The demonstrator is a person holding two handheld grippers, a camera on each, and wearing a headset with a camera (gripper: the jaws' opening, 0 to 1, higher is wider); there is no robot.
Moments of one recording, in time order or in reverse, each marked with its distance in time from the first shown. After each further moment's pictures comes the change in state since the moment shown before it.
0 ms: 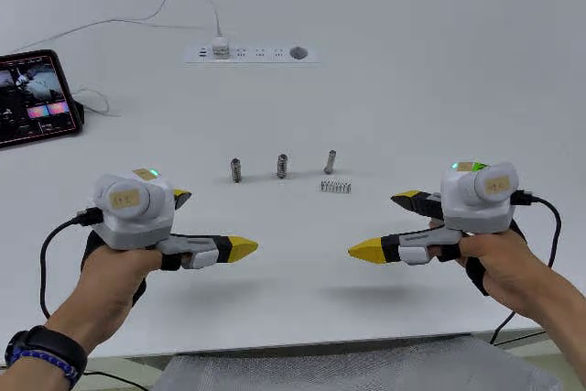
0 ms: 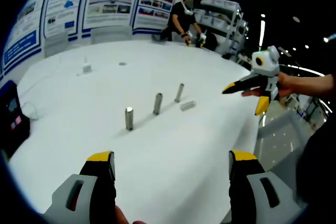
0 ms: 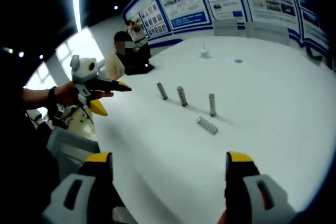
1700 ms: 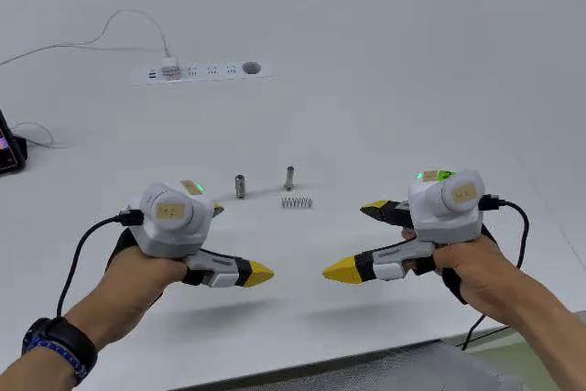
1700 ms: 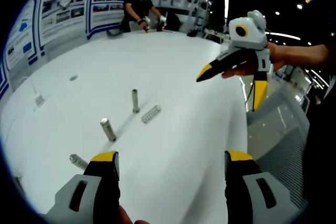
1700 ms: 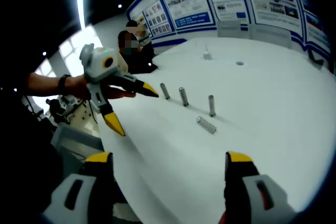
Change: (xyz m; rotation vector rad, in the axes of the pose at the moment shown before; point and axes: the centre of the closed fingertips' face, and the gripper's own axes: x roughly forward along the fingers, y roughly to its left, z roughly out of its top) left arm 0.077 -0.058 0.021 0.265 0.133 -0.198; right arm -0.015 0.001 0.000 -0.029 0.006 0.021
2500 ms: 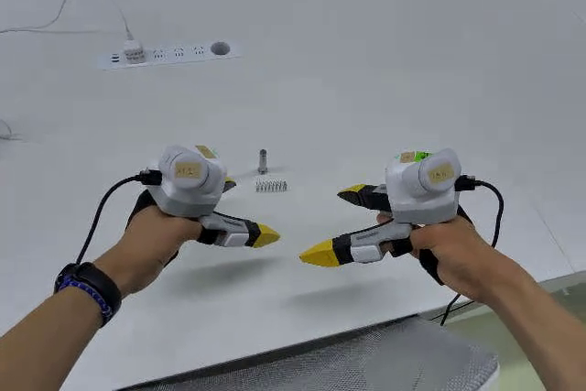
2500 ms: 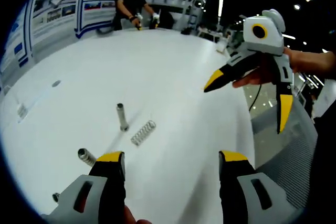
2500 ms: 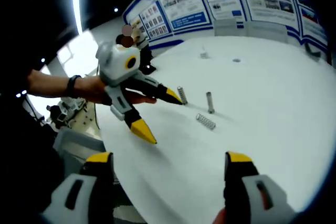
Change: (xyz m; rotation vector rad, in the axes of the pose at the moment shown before) left arm 0.055 -0.005 0.026 0.012 0.017 -0.063; right arm -0.005 -0.002 -0.005 0.052 -0.013 0.002
